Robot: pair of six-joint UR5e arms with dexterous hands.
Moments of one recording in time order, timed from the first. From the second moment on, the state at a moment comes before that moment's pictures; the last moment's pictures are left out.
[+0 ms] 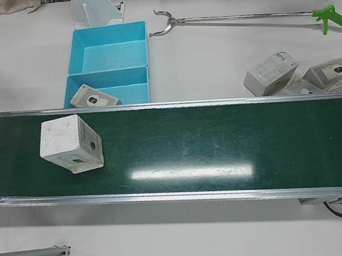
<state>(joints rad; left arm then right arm) -1.81 -1.79 -1.75 0.44 1.92 -0.15 0.83 -0.89 1.59 -3.47 -1.22 -0.05</state>
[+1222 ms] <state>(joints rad) -1.81 -1.79 -1.75 0.44 1.92 -0.15 0.83 -0.89 1.59 -3.47 -1.22 -0.05</state>
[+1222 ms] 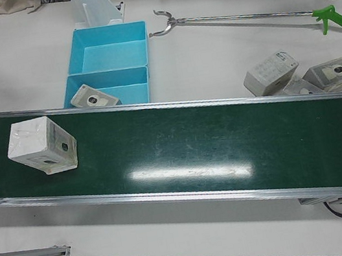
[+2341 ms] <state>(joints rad) -1.81 -1.79 -1.75 0.44 1.92 -0.15 0.79 -0.88 1.57 -3.47 -1.21 -0.06</state>
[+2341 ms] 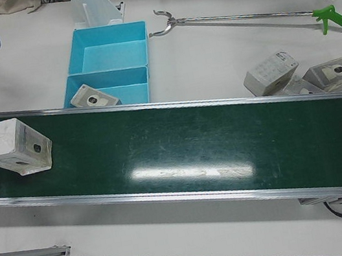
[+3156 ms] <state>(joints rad) -1.81 -1.79 -1.75 0.44 1.92 -0.15 0.79 -0.84 1.54 -3.47 -1.22 -0.07</state>
